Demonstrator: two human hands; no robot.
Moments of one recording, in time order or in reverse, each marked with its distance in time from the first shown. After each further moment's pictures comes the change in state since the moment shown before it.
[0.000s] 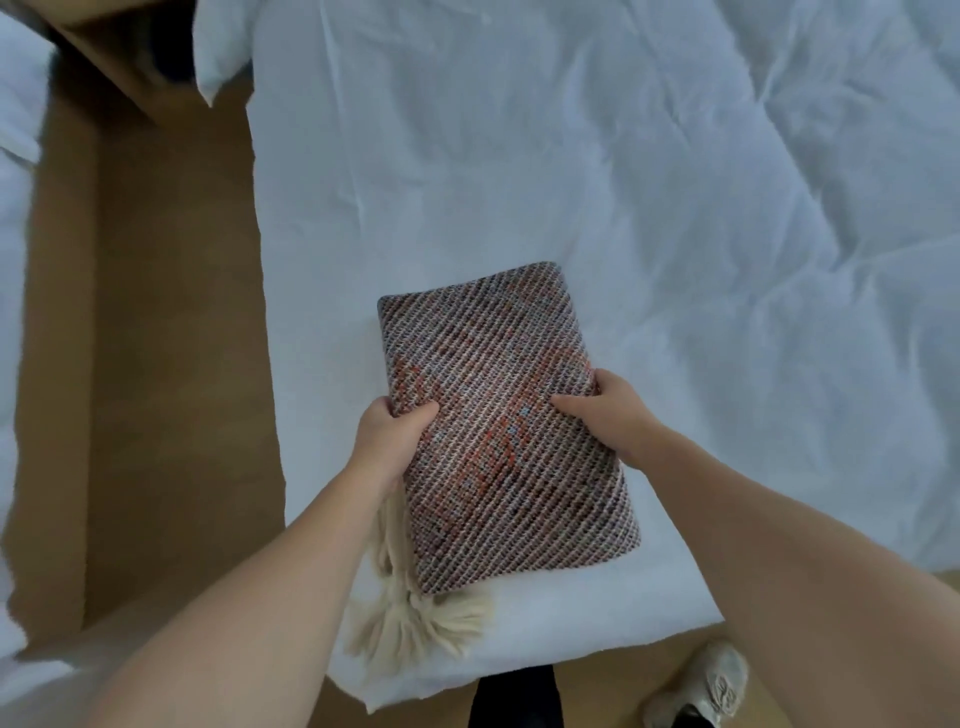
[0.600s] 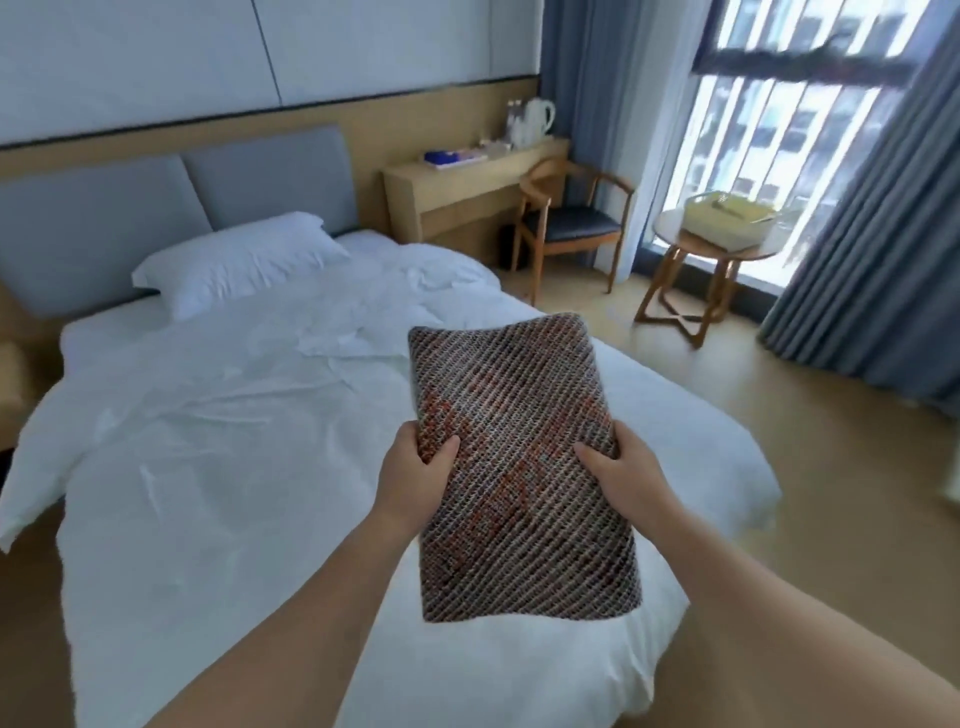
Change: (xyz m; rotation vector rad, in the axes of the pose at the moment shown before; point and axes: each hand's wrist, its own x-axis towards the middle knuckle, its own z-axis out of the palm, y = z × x) left_hand -0.287 0.270 0.166 0.309 -0.376 0.946; right_hand -0.322 -0.070 -0.259 0.212 0.743 -0.414
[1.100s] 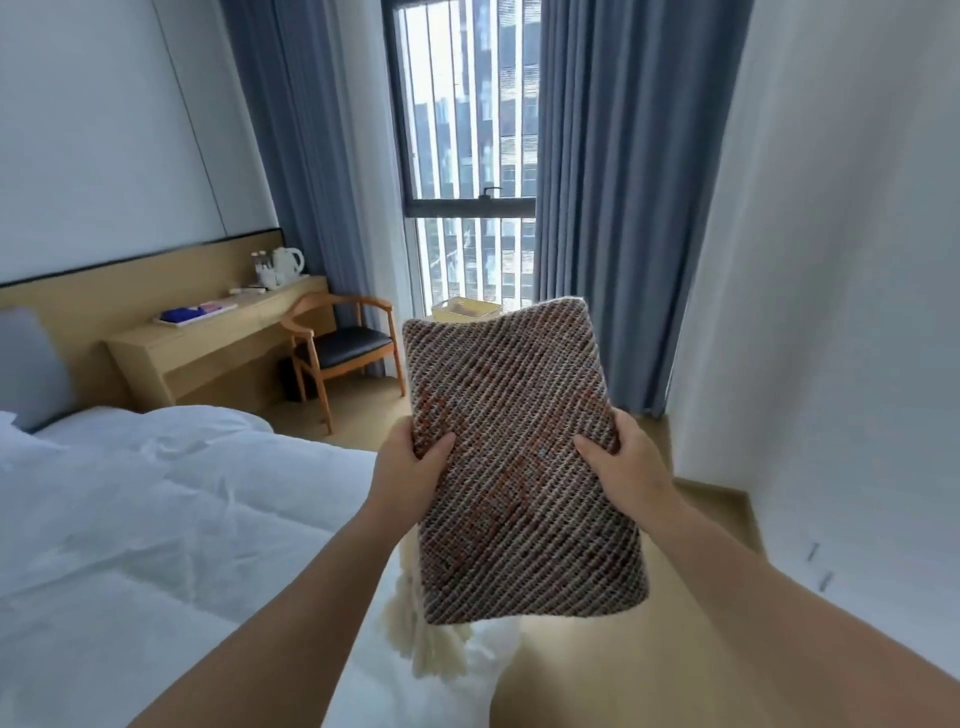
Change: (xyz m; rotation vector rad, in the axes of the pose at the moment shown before) left_hand -0.063 0.253 0.272 -0.100 -0.403 0.432; right_hand -0.094 0.050 -0.360 -0.021 0.594 -0.171
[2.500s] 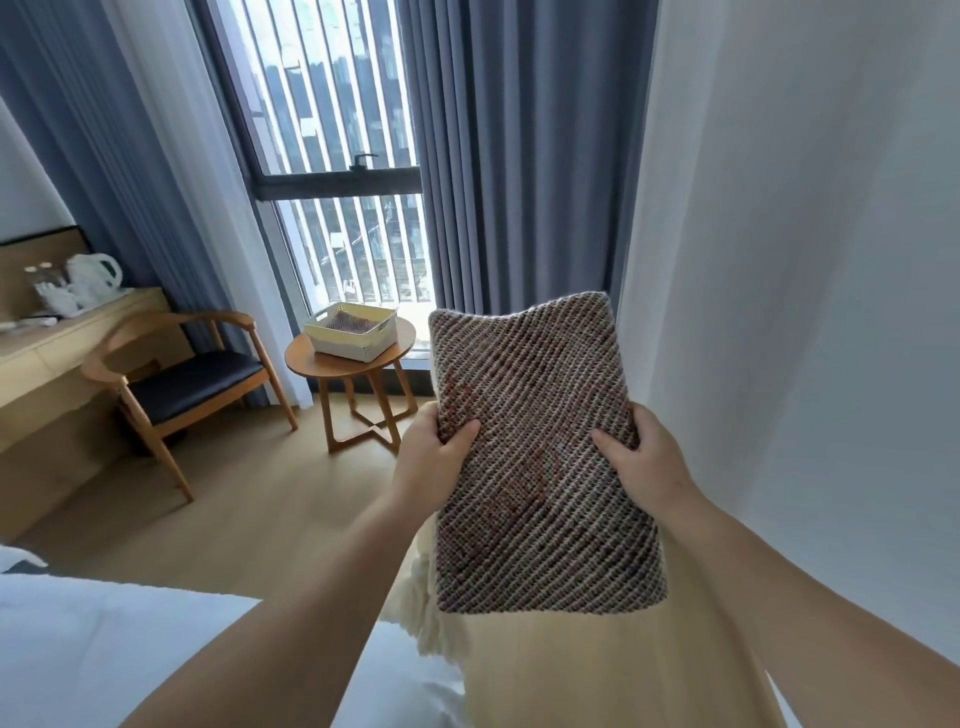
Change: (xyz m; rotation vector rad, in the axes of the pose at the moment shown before) left_hand 0.427 -0.017 0.373 -0.082 -0.242 0.062; right_hand 0.439 0.231 -0.126 -0.041 0.179 0.098
